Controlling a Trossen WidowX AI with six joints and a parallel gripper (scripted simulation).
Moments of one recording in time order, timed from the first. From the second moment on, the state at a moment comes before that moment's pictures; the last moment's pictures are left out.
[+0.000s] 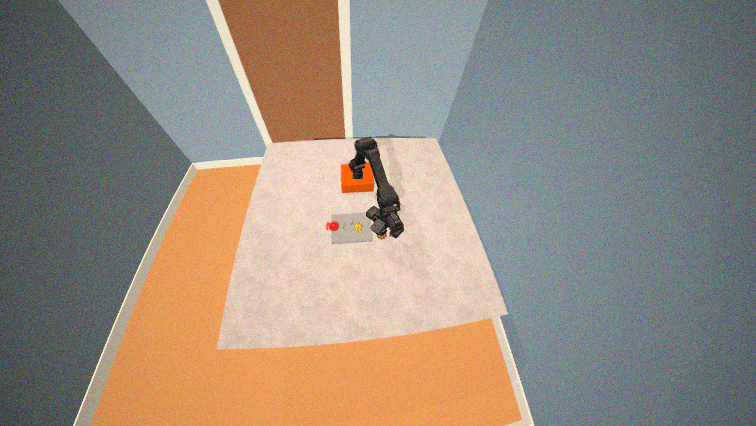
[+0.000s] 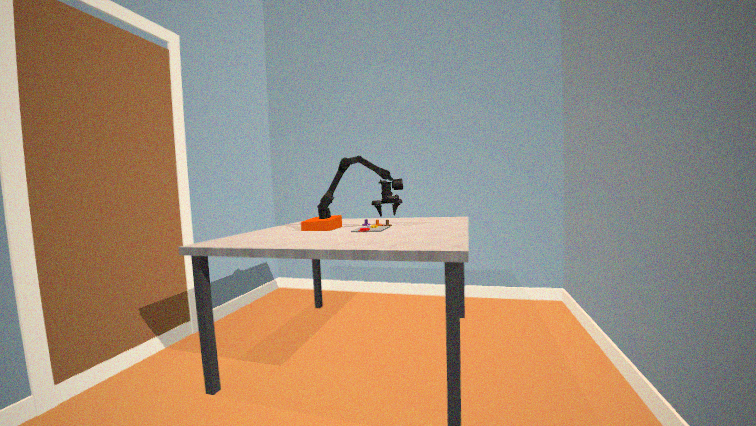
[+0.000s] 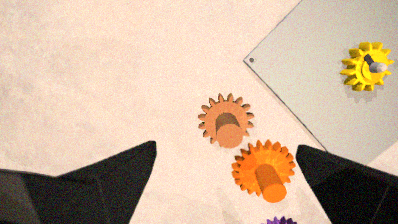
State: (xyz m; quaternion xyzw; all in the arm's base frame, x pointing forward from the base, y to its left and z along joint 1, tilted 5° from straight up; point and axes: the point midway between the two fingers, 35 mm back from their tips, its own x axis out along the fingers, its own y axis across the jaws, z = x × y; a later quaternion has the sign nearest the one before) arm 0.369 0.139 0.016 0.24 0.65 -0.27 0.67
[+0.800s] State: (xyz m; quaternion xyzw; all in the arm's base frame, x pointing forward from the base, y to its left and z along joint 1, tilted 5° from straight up) arm 0.367 0.137 -0.016 0.24 0.65 -0.27 0.66
